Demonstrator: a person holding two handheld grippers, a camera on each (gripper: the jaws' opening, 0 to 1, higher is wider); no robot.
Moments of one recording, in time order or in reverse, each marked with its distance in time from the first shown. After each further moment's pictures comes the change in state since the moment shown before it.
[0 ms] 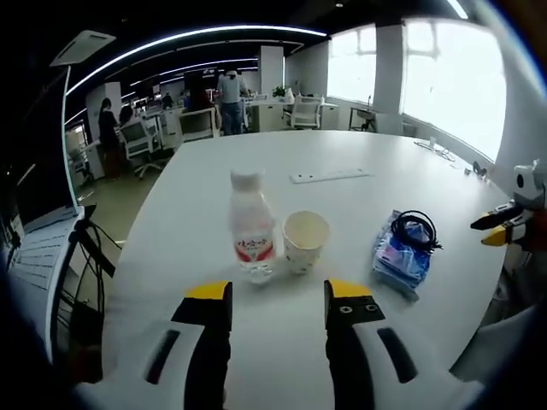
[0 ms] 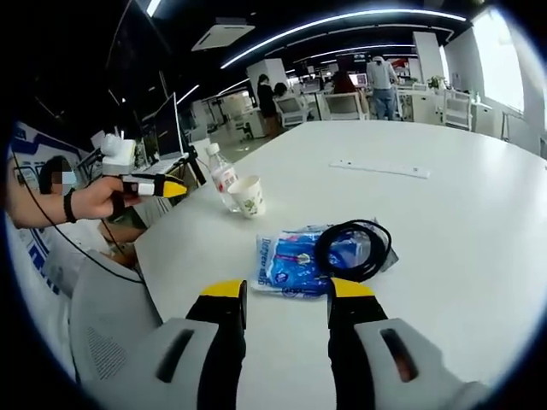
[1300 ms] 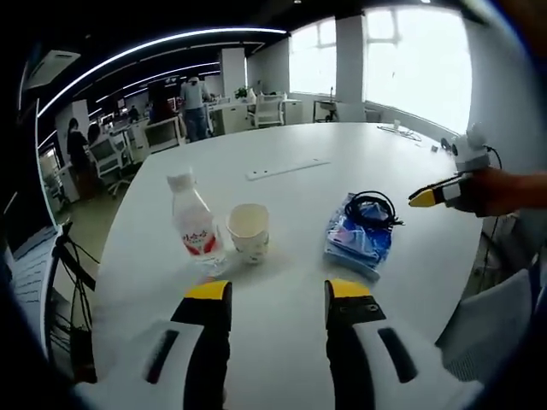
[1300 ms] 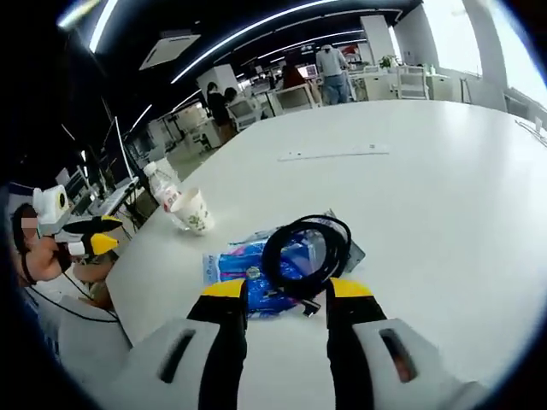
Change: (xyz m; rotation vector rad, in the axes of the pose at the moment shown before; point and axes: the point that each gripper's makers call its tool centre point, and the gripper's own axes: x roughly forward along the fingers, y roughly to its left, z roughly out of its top) left arm -0.024 -0.055 -0.014 0.125 0.005 -0.130; right arm 0.039 -0.065 -0.001 0.214 -0.004 -0.185
